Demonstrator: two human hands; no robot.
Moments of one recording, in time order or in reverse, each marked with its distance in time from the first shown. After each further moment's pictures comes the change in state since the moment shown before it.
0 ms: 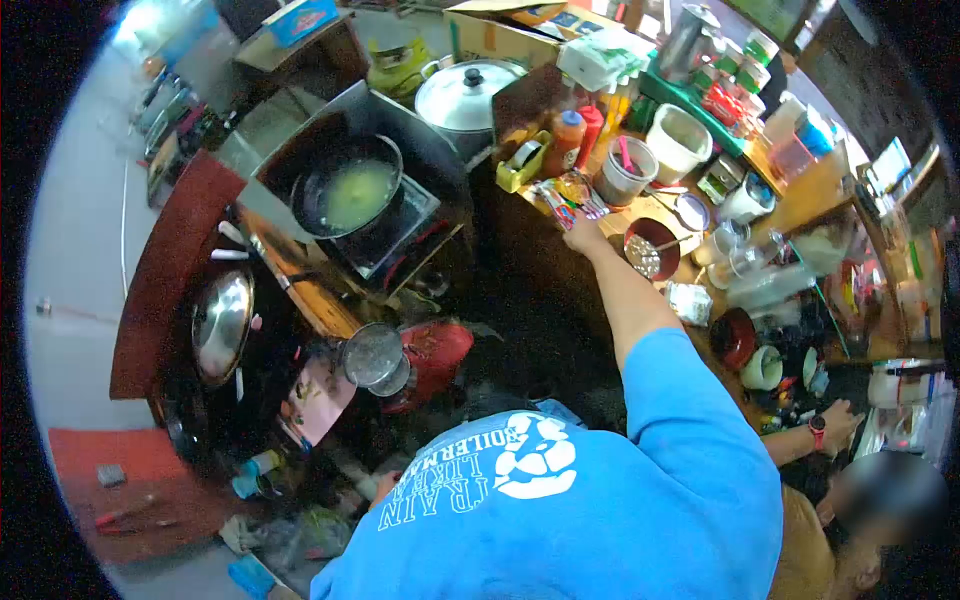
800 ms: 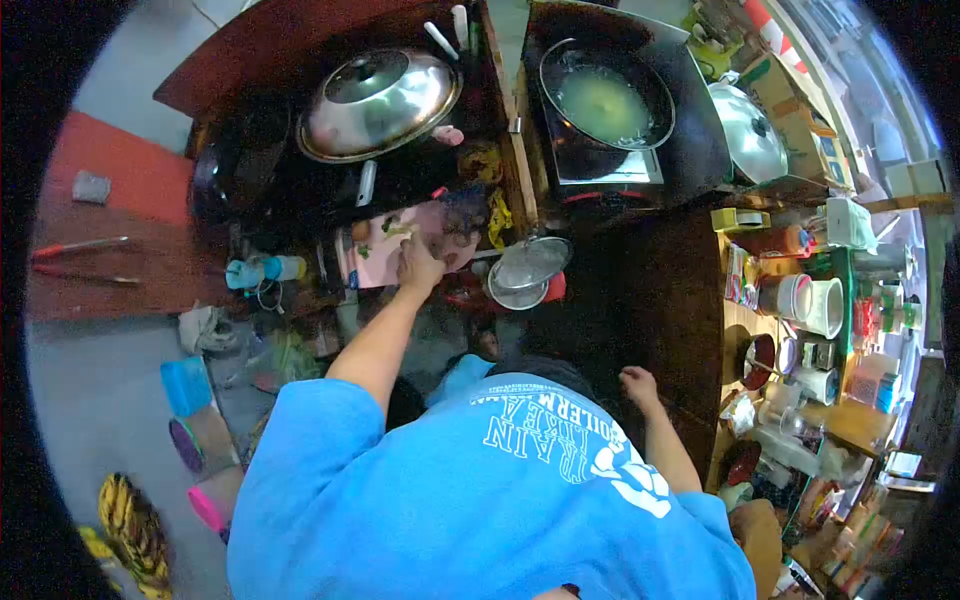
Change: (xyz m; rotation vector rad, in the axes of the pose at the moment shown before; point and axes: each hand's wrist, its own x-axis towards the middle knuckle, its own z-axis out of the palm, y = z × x) left_hand 0.088 0.162 -0.207 -0.083 0.763 -0.219; right_hand -0.228 0.031 0.167 -0.046 -0.550 0.066
